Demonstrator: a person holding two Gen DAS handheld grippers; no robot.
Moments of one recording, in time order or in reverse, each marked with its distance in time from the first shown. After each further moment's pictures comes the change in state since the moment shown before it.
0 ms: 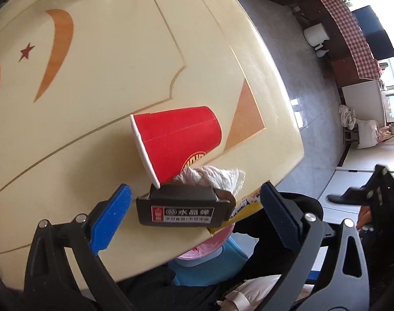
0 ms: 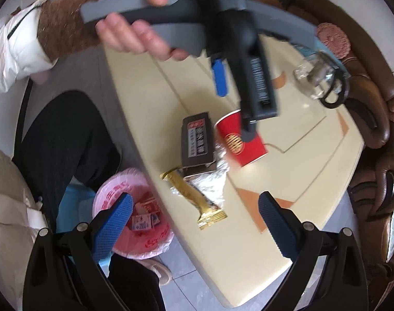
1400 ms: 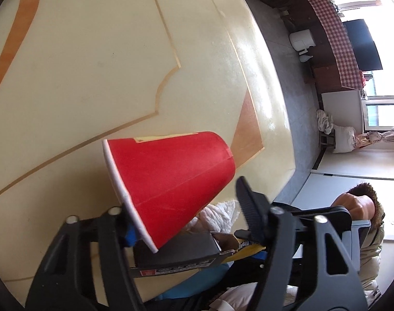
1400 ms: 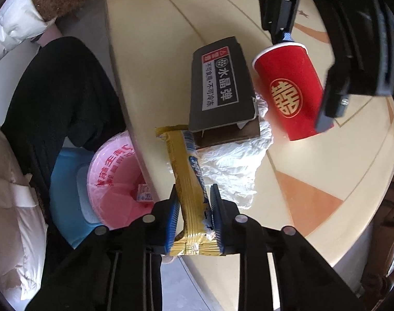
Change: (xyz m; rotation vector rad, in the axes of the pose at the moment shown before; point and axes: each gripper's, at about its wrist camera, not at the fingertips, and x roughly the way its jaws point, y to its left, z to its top) left arm 0.052 0.028 0.025 -0.041 0.033 -0.171; right arm 0.108 -0.011 -0.018 -0.051 0.217 0.123
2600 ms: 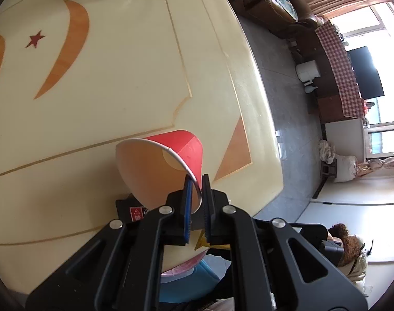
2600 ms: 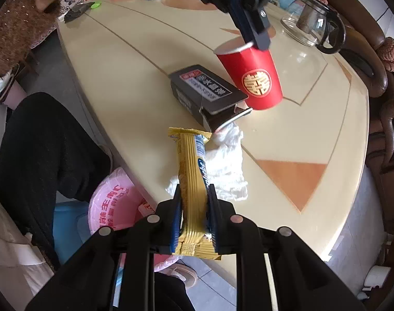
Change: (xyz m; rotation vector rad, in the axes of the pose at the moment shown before) left arm -0.072 -0.010 -0.026 -0.086 -0.172 0.041; right arm -0.016 0.012 -0.013 0.294 -0.151 -0.121
